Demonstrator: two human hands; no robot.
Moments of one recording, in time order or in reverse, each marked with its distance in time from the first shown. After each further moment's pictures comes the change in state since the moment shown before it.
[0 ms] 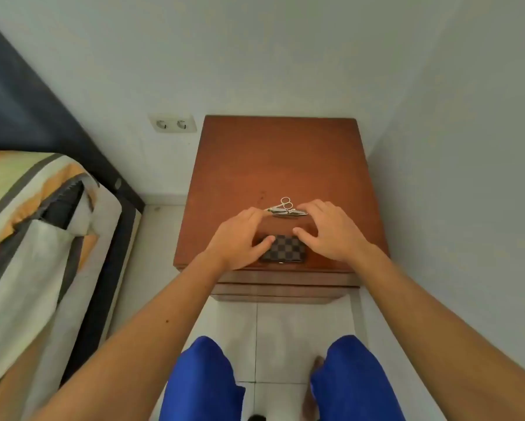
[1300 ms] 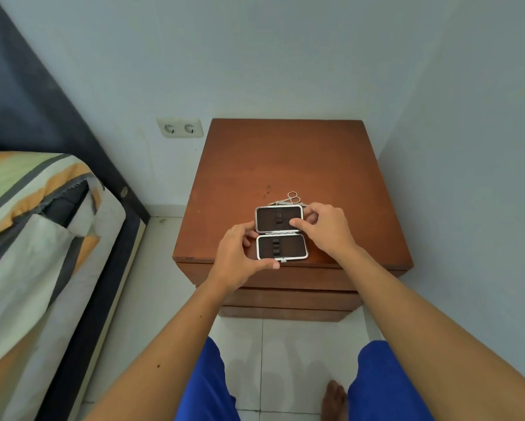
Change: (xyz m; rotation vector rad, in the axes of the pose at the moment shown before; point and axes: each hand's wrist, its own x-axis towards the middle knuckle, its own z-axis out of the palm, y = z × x) left_hand -0.050 -0.020 0.075 -0.474 0.253 -0.267; right_hand 0.023 0.012 0.082 0.463 0.252 0.291
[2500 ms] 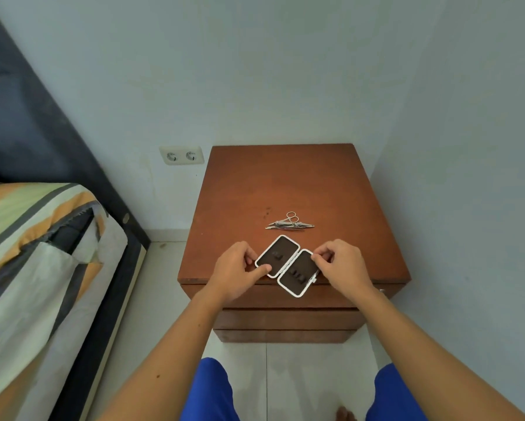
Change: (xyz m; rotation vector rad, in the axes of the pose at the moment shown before) left_hand 0.011 0.008 -0.022 0.166 -0.099 -0.060; right_hand -0.053 0.015 -0.011 -0.087 0.074 0.013
